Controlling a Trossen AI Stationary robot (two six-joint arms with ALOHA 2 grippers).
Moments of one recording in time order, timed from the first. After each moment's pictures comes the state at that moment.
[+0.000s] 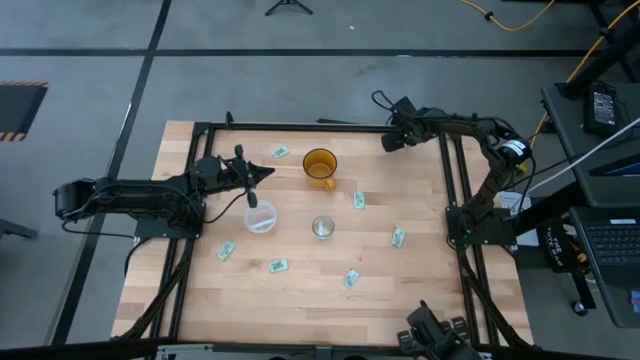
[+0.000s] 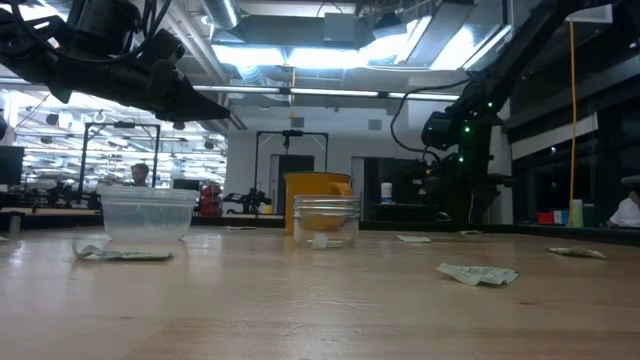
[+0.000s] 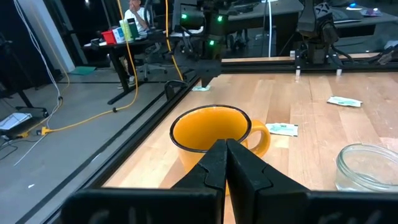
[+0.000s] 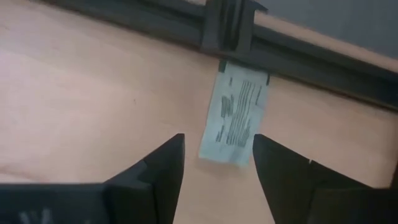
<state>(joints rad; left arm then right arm) 0.36 0.82 0.19 0.50 -0.03 0.11 -0.95 1.76 1.01 -0.53 0.22 0.31</state>
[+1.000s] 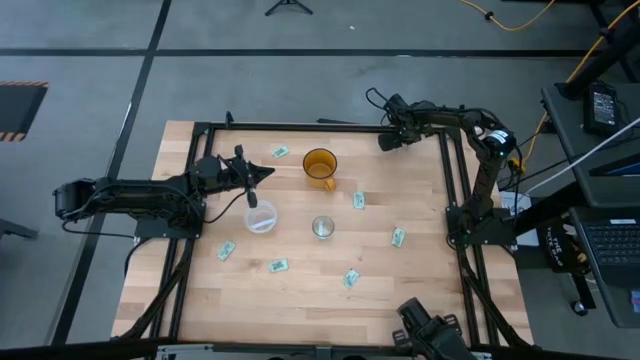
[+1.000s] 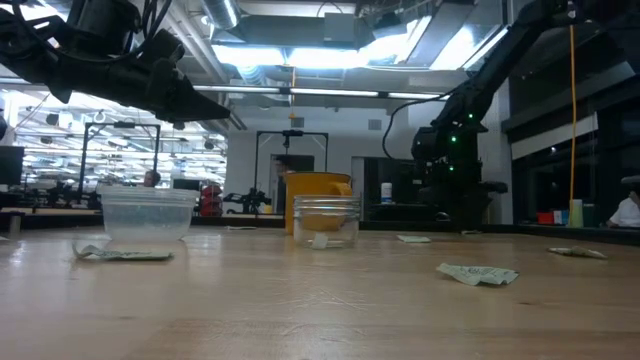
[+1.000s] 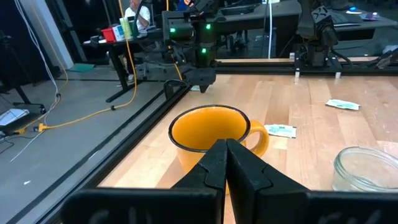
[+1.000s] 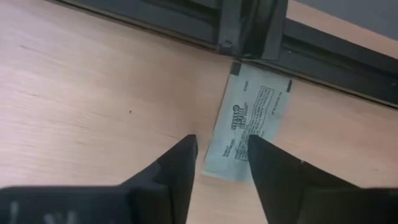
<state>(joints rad) 0.36 0.82 0.19 0.50 -0.03 0.09 -0.96 1.94 1.15 -0.68 0.19 0.31</state>
